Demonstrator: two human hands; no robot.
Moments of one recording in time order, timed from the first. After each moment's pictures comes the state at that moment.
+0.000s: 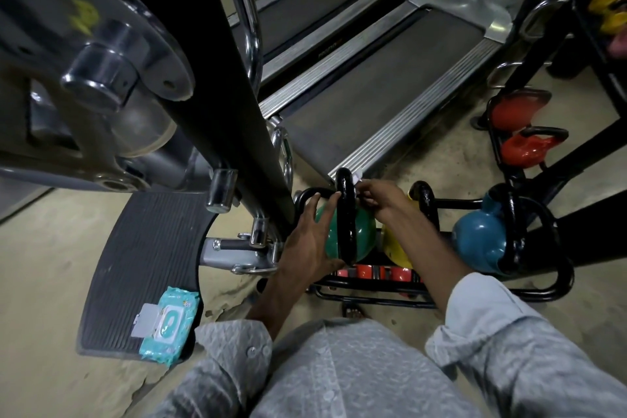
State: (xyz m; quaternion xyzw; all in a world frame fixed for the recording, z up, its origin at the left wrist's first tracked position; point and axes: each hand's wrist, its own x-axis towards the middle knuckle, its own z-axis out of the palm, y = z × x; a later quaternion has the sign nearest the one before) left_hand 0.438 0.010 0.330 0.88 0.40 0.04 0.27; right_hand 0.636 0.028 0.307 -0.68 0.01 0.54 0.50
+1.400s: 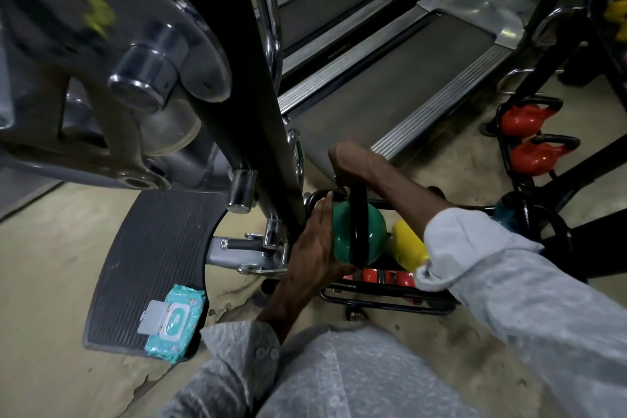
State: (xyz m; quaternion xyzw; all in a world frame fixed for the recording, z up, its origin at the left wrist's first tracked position) left_hand 0.430 0.007 0.323 0.85 0.42 0.11 0.31; right_hand 0.607 0.096 0.391 -0.73 -0.65 0.19 -0.08
